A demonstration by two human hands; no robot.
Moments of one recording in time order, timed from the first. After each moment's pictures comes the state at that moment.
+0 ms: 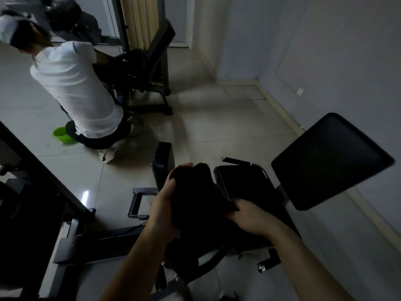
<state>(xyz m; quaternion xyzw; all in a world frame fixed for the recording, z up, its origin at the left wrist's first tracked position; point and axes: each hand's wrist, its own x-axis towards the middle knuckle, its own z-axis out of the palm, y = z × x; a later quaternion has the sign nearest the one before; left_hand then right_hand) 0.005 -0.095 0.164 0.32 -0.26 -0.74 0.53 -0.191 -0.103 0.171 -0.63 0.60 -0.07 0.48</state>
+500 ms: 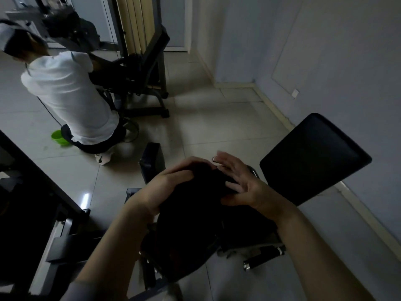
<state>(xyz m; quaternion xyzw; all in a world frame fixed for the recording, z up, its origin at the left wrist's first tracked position) -0.042 -0.106 0.222 0.31 -0.51 -0.71 0.38 -0.264 -0.103 0.217 -0.64 0.41 -0.26 0.60</state>
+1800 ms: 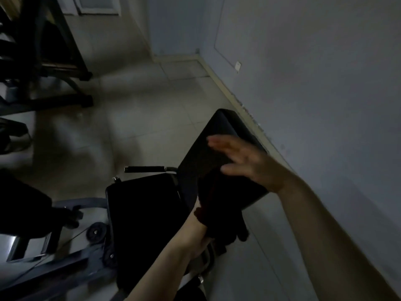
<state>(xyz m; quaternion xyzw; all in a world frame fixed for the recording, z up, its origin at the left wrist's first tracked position) -0.474 -0.237 0.120 0.31 -0.36 -0.80 0.35 -0.628 -0.293 0.216 -0.65 0.51 -0.28 0.49</state>
